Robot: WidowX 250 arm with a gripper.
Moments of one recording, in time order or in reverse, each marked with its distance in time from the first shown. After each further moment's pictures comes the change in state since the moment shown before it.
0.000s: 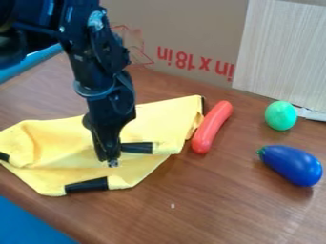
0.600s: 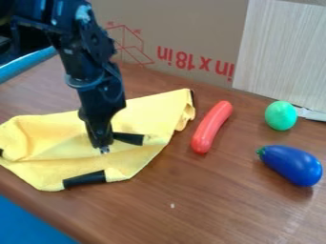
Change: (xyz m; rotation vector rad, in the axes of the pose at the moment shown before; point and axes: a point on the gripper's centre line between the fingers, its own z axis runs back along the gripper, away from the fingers) arm -0.003 0.025 -0.006 0.015 -0.036 0.000
